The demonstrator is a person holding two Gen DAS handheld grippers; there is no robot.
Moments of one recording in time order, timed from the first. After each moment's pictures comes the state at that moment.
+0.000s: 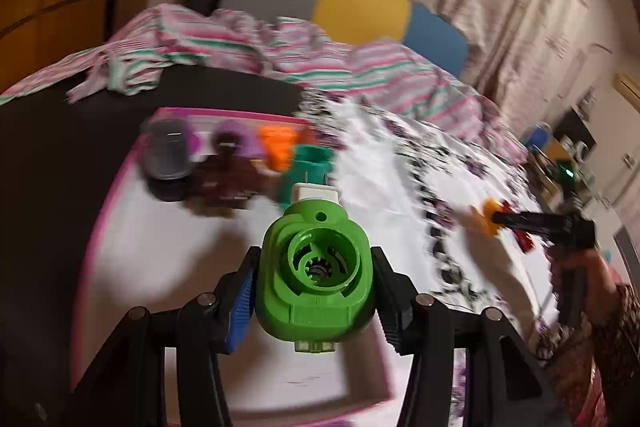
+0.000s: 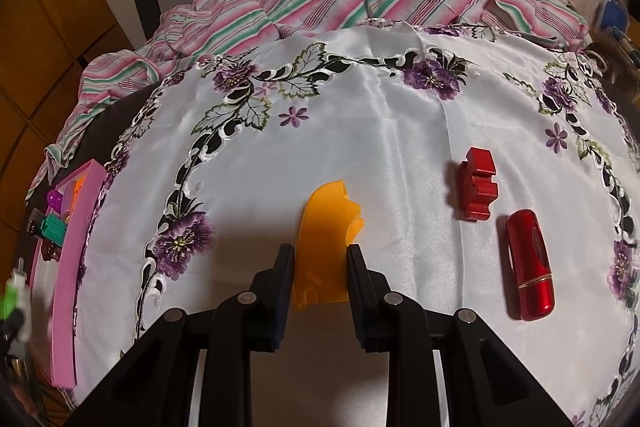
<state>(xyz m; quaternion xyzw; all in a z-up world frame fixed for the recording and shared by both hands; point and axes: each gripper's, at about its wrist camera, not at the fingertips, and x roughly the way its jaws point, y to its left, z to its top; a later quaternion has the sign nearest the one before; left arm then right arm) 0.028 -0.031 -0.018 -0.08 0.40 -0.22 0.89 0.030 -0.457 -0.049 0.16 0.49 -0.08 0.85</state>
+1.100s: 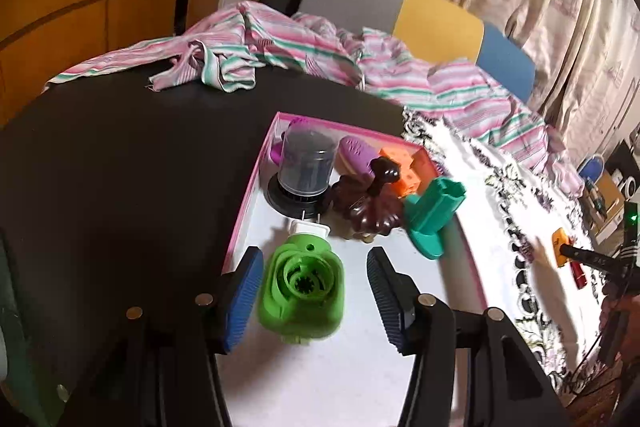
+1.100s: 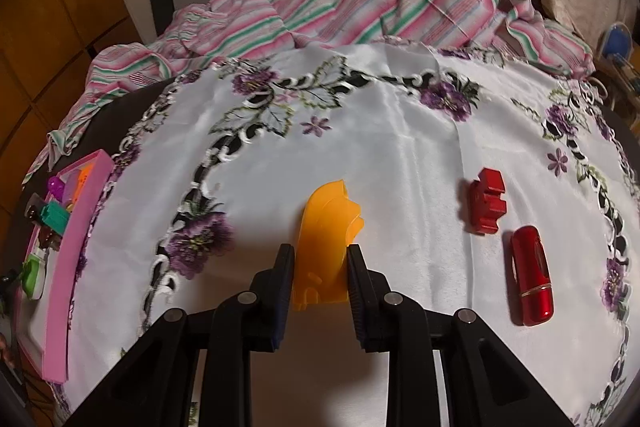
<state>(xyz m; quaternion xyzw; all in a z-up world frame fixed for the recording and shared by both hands) 0.050 0.036 -0.026 -0.09 0.40 -0.12 0.90 0.029 -0.425 -0.037 0.12 0.47 -0.06 0.87</state>
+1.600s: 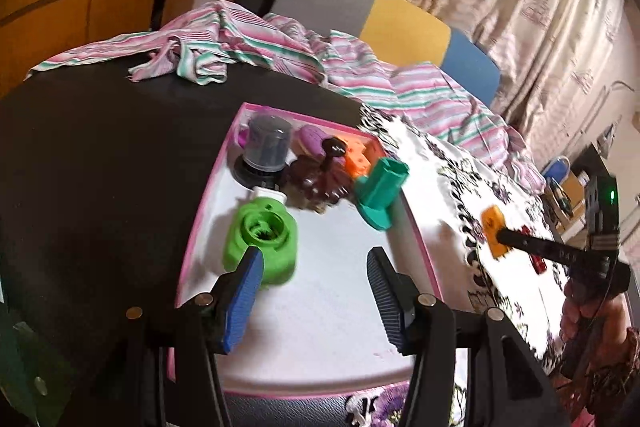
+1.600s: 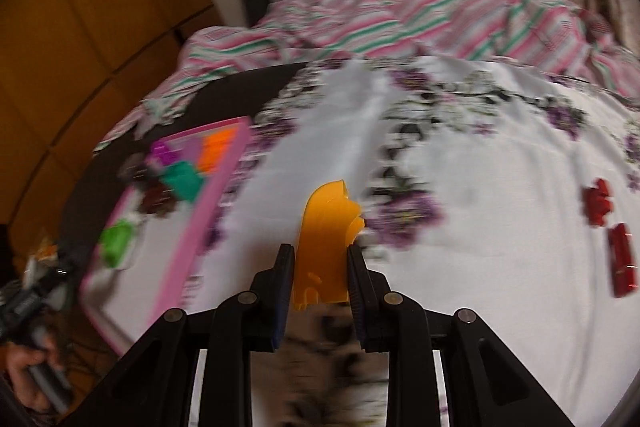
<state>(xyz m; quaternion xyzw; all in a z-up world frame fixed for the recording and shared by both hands) 0.016 0.034 -0.020 -0.11 0.40 -0.18 0.89 0.022 -0.289 -0.012 0.13 0.45 0.08 0.88</state>
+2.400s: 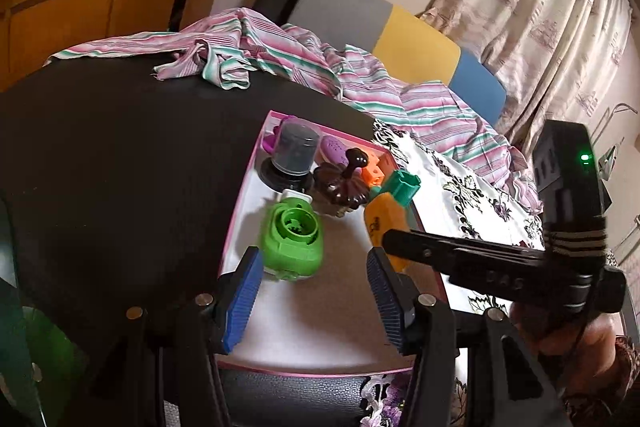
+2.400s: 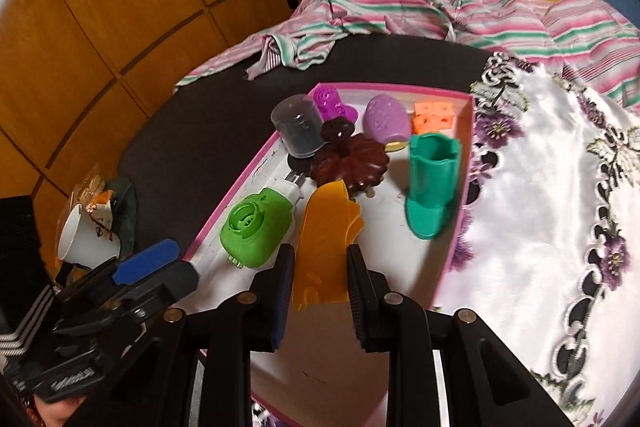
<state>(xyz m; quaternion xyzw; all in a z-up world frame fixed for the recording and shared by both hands) 0.003 0.065 -0.017 -0.14 0.38 -0.16 0.90 0.056 -0.120 -0.020 0.08 0.48 0.21 0.85</state>
